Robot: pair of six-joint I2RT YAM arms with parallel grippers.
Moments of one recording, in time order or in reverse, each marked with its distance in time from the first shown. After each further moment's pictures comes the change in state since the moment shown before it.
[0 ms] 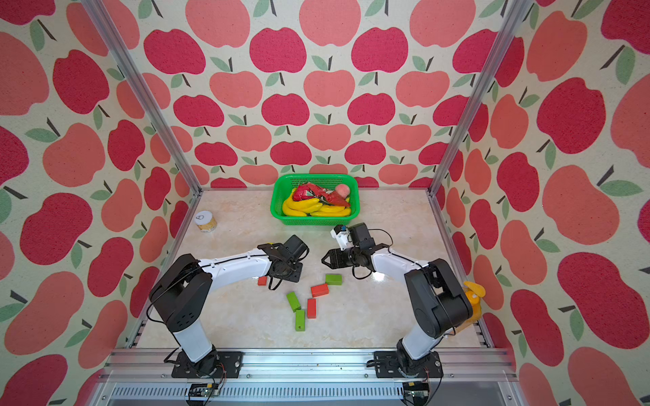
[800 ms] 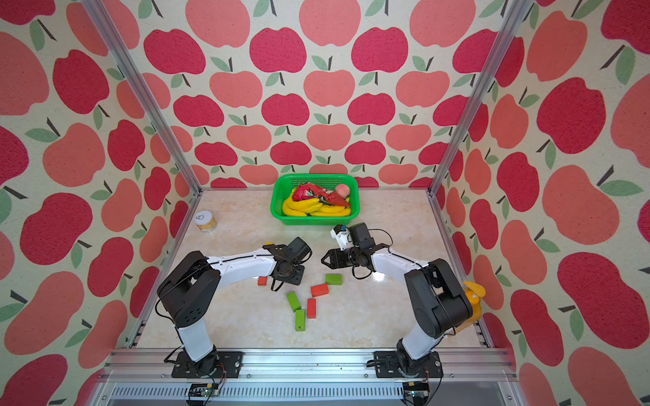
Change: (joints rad) left arm -0.012 0.048 0.017 -0.023 0.007 0.009; right arm 0.000 0.000 0.000 0.000 -0.011 0.000
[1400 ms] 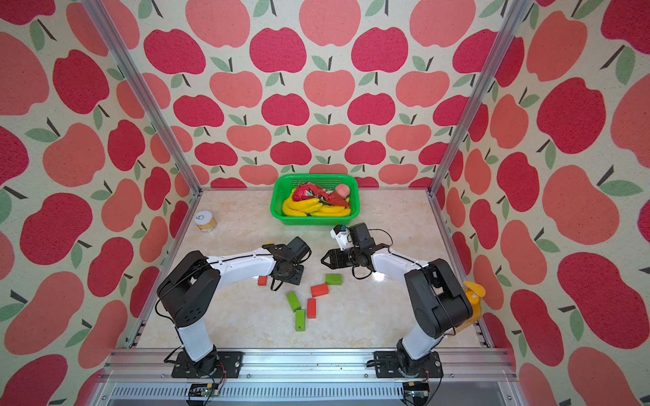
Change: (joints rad) left arm 0.013 0.000 0.000 -0.001 0.000 0.001; right arm 0.000 0.000 0.000 0.000 -0.008 0.000
